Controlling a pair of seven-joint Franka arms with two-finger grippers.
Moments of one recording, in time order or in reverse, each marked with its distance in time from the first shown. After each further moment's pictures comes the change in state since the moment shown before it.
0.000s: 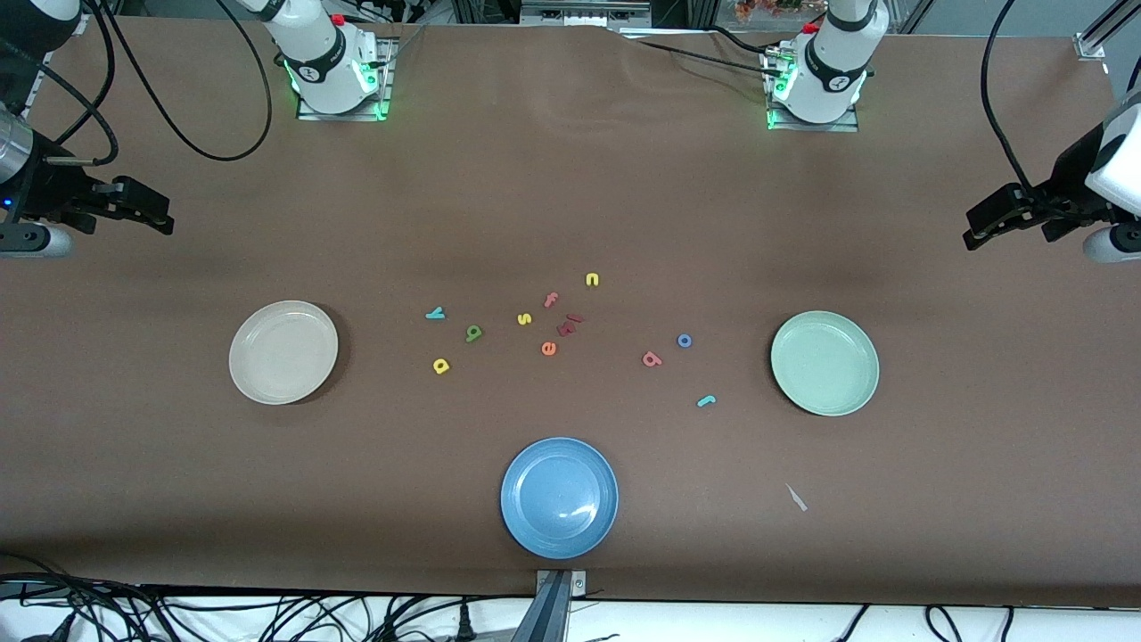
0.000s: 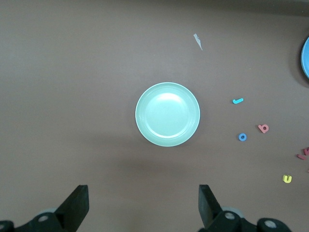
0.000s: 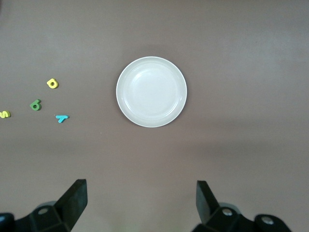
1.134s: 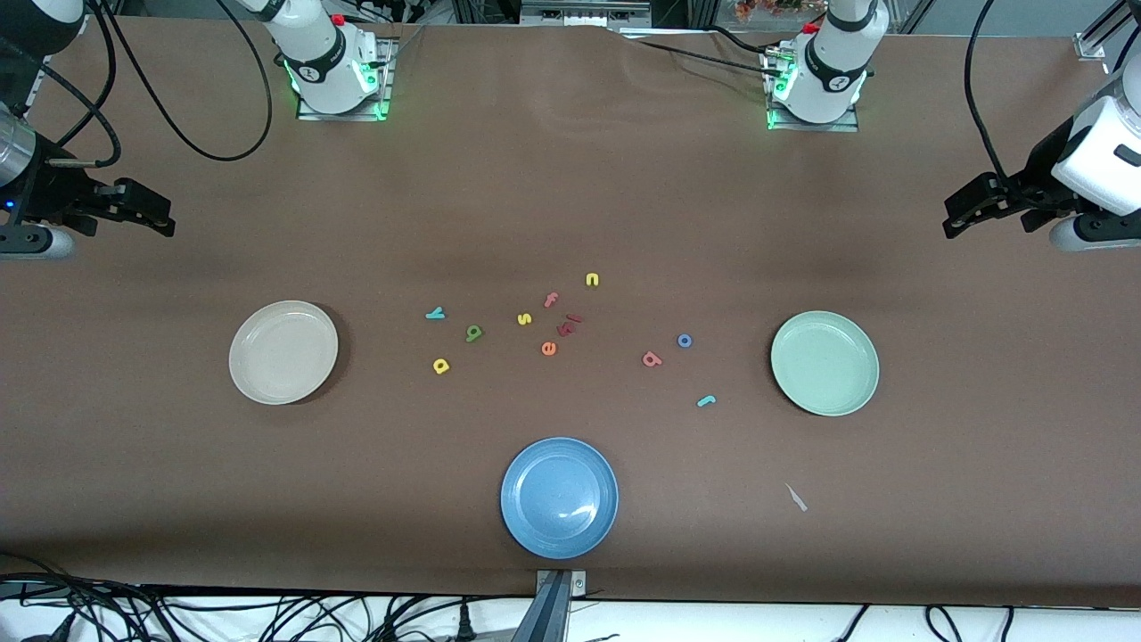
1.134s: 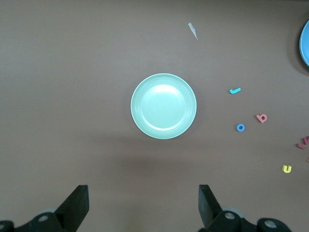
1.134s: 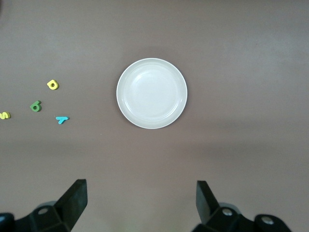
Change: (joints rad) left arm 0.002 -0.023 -0.027 -0.041 0.000 0.000 0.000; right arm 0.002 0.001 0.001 -0.002 0.000 0.009 0.000
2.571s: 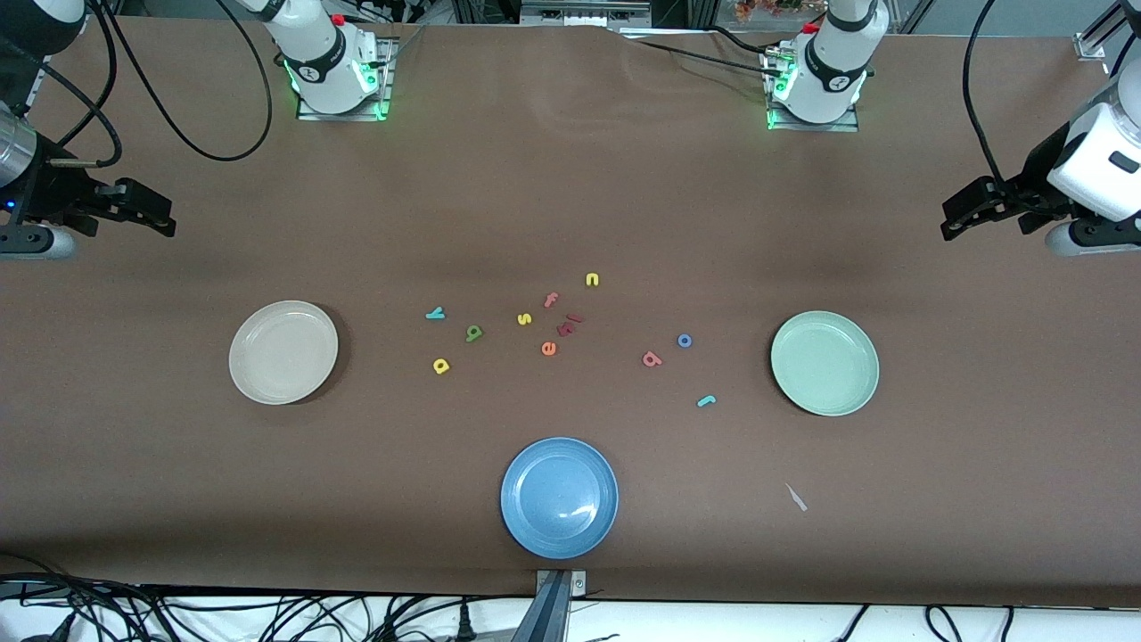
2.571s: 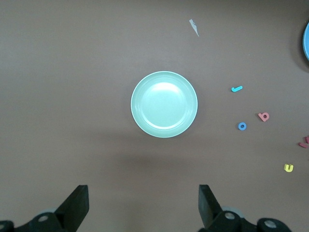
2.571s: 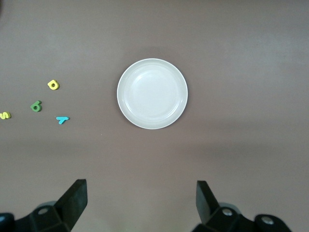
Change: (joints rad) left arm 0.003 0.012 -0.002 -0.008 0.000 0.000 0.001; right arm 0.006 0.002 0.000 0.000 0.000 0.005 0.000
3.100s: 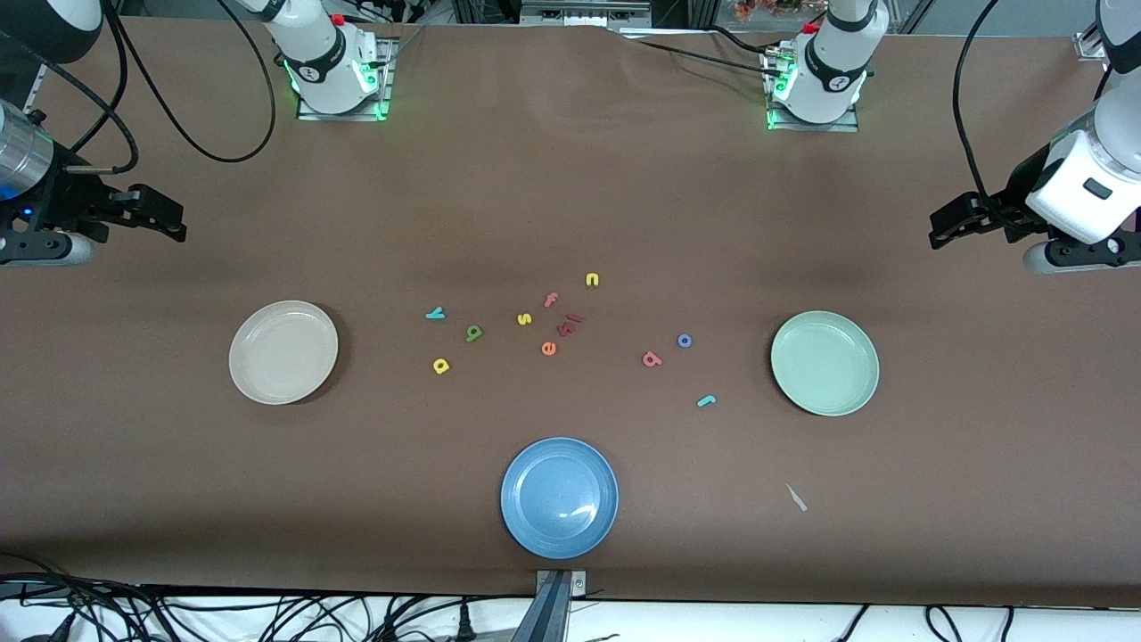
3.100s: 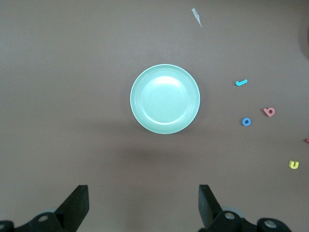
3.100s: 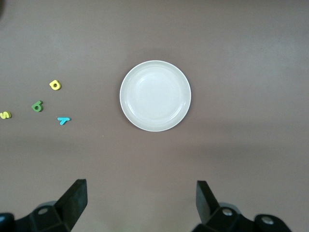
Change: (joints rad) left arm 0.002 0.023 -0.004 -0.010 0.000 0.003 0.002; right arm 0.014 0.010 0.001 0.000 -0.004 0.009 0.000
